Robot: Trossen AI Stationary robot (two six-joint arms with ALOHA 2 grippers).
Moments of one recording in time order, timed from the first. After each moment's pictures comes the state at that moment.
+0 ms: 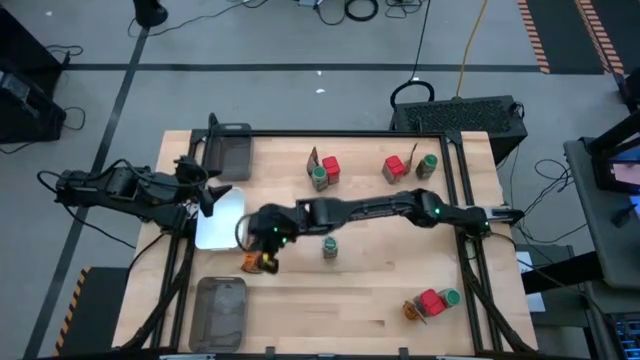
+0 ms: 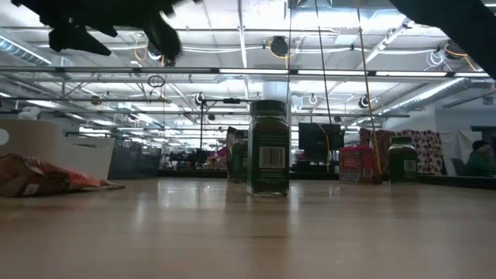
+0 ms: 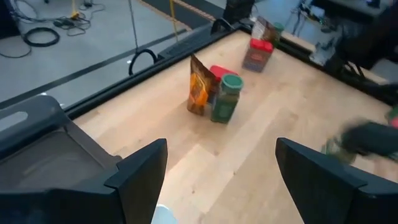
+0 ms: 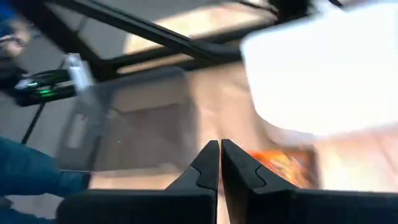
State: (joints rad) left arm -0.17 0.46 0.76 -0.88 -0.59 -0.57; right arm 0.11 2.41 2.36 -0.57 -0.12 0.35
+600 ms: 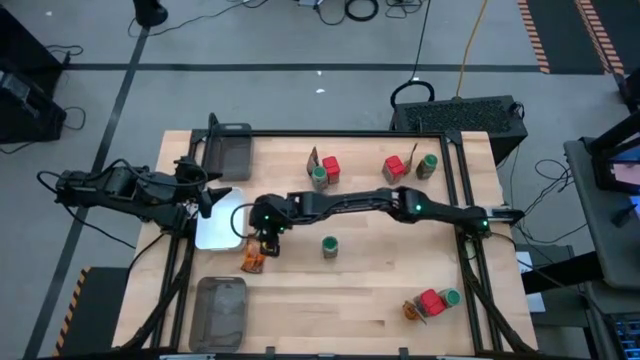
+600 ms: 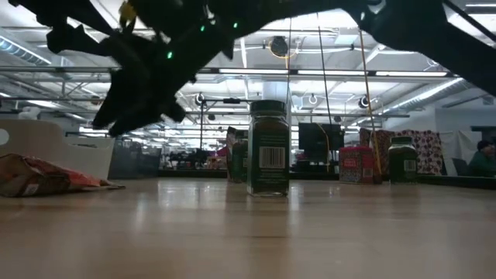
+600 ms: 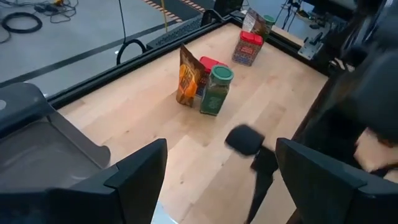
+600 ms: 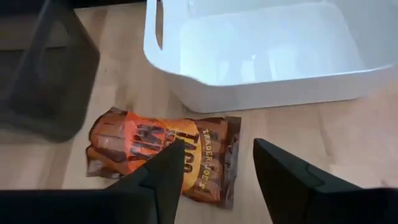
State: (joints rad) left arm -0.17 0.45 0.76 -0.88 -0.55 -0.62; right arm 0.01 2.58 2.35 -0.54 -0.10 0.11
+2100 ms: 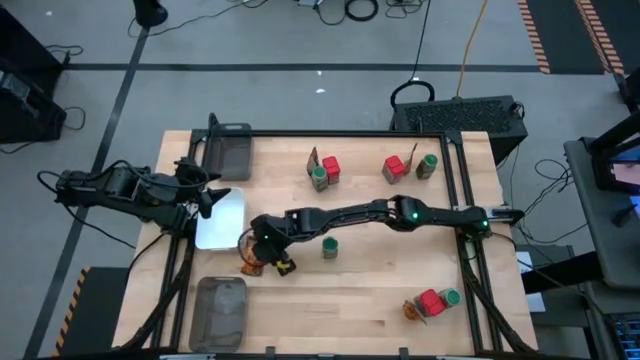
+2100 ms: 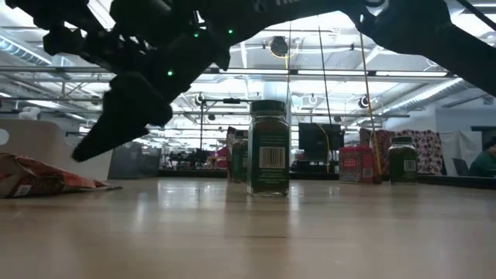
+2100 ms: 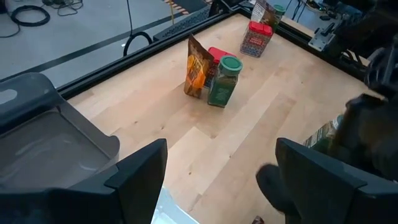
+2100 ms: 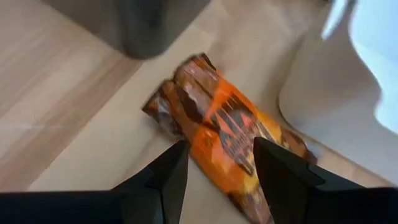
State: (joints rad) left arm -0.17 0.45 0.76 -0.93 -0.55 -0.64; right arm 0.08 2.63 2.36 -0.54 -0.21 -0.46
